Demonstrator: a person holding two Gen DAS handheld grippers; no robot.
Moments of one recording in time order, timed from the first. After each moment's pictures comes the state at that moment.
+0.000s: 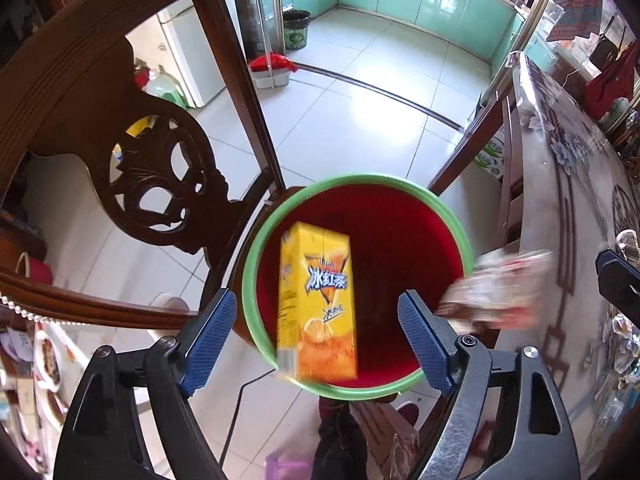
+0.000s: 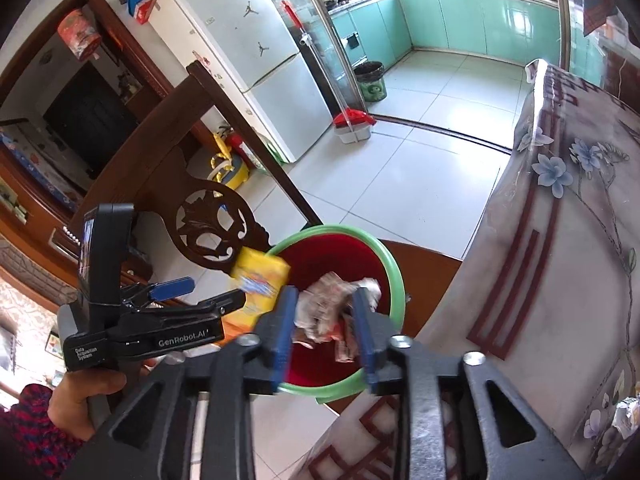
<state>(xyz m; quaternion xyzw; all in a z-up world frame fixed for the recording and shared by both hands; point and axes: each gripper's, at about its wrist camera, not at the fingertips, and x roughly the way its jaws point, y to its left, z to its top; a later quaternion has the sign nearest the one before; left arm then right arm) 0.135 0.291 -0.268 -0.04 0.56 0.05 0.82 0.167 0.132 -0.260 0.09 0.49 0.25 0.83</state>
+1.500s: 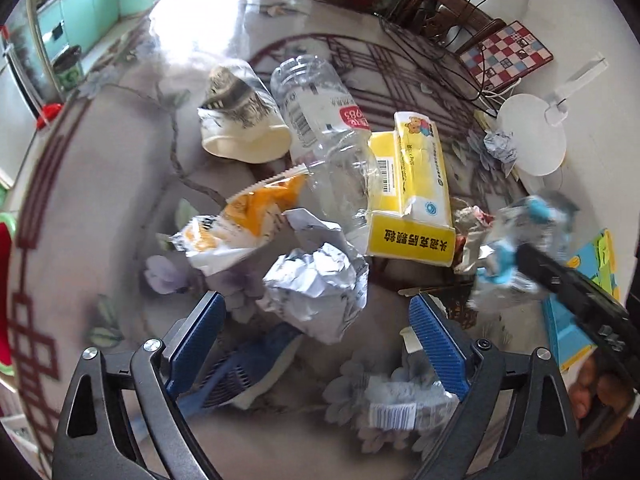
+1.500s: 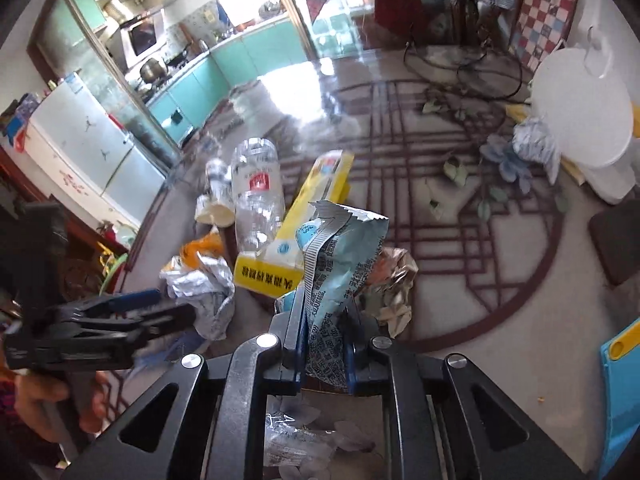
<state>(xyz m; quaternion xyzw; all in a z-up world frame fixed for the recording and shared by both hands) 0.053 -0.137 -0.260 0.00 0.57 -0.26 0.78 -0.042 -0.343 -0.244 0.19 0.45 -0.02 0.87</state>
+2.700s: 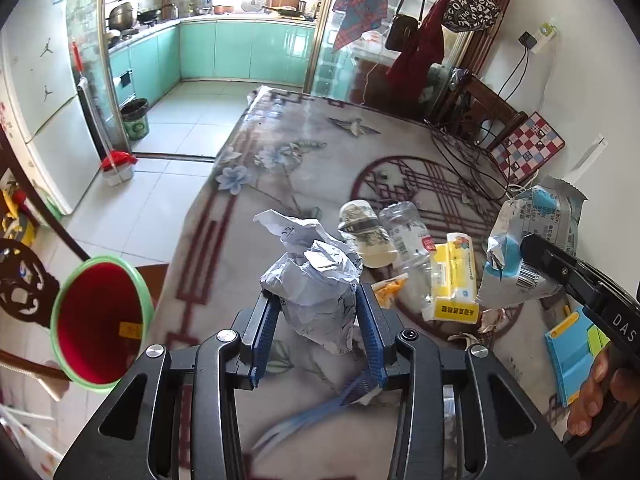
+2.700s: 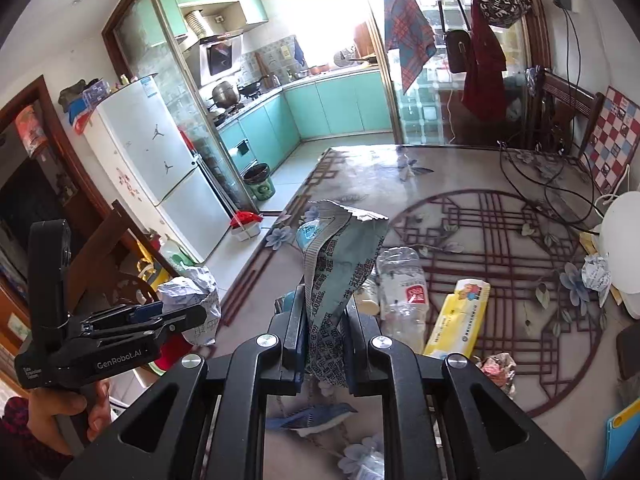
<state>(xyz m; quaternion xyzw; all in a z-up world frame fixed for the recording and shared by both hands) 0.056 -0.004 -0.147 -0.02 0.45 -0.18 0.87 0.005 -0.212 -0.134 0.13 0.37 0.07 0.92</state>
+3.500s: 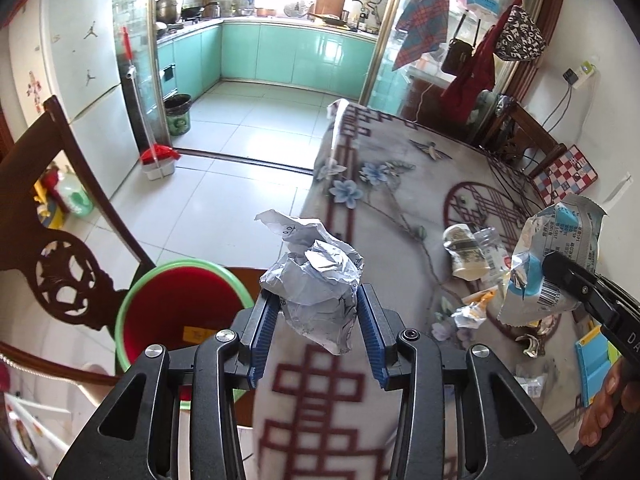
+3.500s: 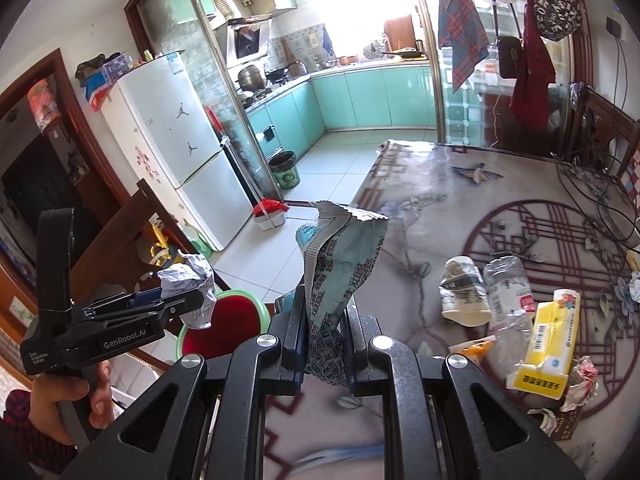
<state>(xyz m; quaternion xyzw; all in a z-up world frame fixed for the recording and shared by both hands) 0.091 0.129 -0.151 -0.03 0.45 -0.13 0.88 0.047 -0.068 -0.132 0.10 0.38 0.11 0.91</state>
